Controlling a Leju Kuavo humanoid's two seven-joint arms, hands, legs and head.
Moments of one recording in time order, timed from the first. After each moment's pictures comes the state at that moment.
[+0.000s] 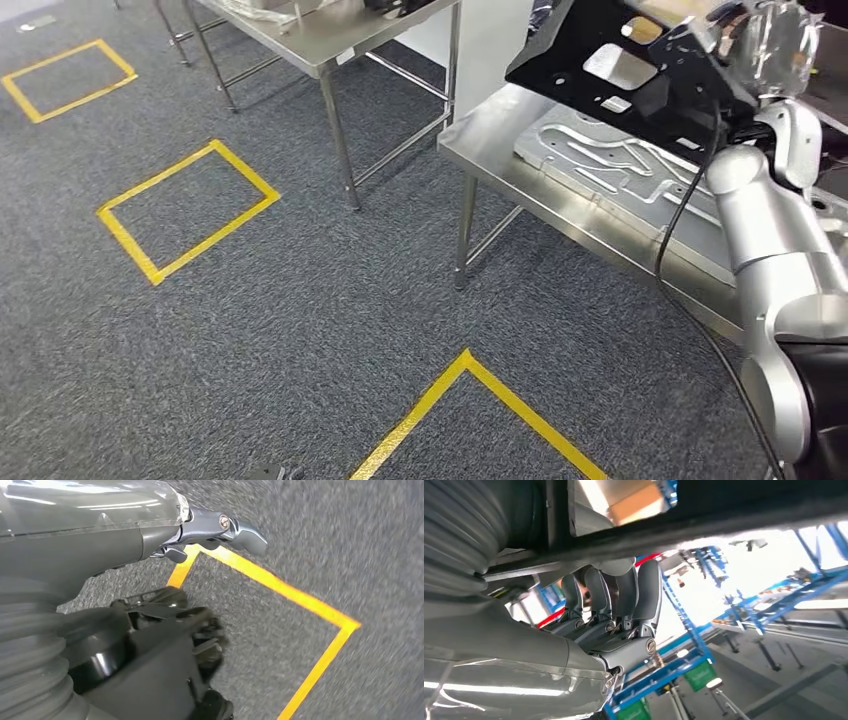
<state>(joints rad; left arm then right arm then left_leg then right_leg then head) -0.08 -0.11 -0.37 -0.21 0.41 0.05 -0.58 -1.15 -0.22 0.25 -0.76 0.77 -0.51 -0.14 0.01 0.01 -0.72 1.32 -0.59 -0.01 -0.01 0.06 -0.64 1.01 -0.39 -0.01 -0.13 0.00</state>
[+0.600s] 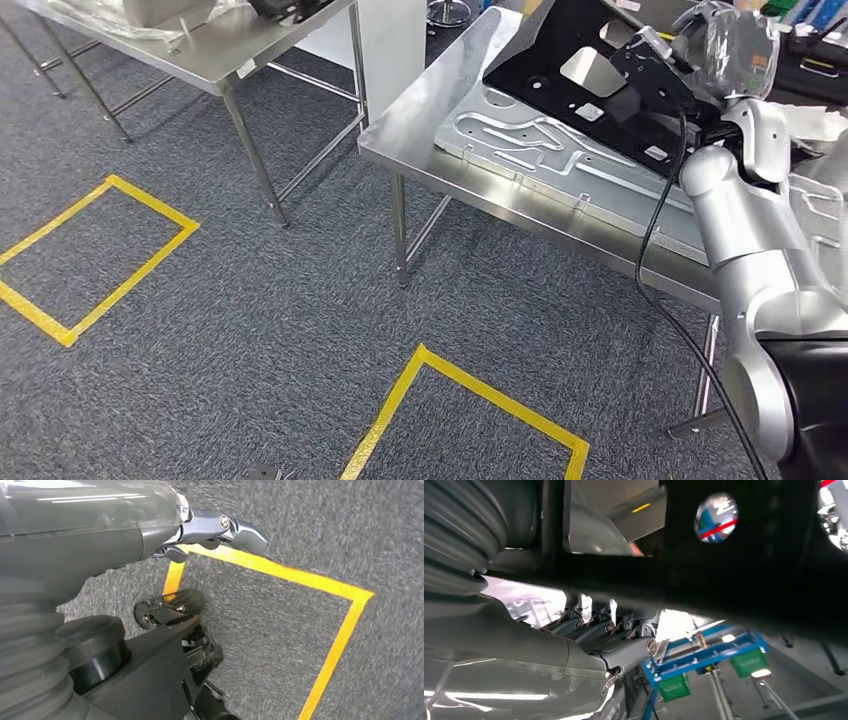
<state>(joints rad) -0.08 -0.11 -0.36 -0.21 0.42 0.05 -0.56 -1.16 -0.17 0.26 -0.75 0.87 -0.45 -0.09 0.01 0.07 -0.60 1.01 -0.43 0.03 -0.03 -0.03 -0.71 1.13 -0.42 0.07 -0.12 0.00</state>
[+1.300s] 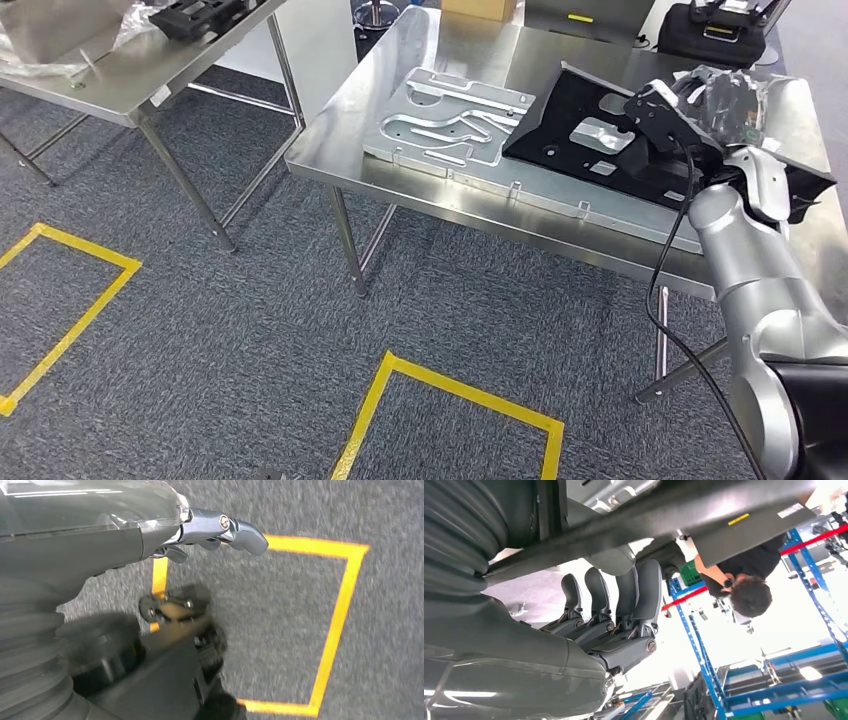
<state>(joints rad) -0.07 -0.11 -0.36 -0.21 0.40 0.05 -0.55 -1.07 -0.22 0.19 -0.68 0.83 -0.41 -0.14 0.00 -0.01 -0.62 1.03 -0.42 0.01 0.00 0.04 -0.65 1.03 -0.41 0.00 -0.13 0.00</state>
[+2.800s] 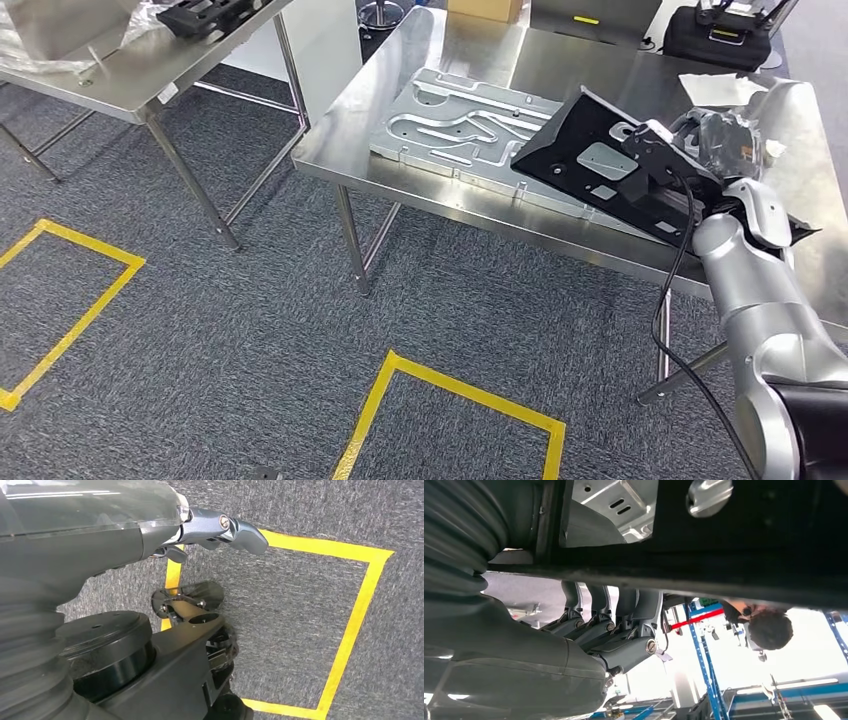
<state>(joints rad) -0.07 -0.11 -0.34 -0.21 0.42 0.01 -0.49 -0.99 -0.24 0.14 -0.69 0.90 -0.35 -0.14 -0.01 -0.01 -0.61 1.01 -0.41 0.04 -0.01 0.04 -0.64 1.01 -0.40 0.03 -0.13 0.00</state>
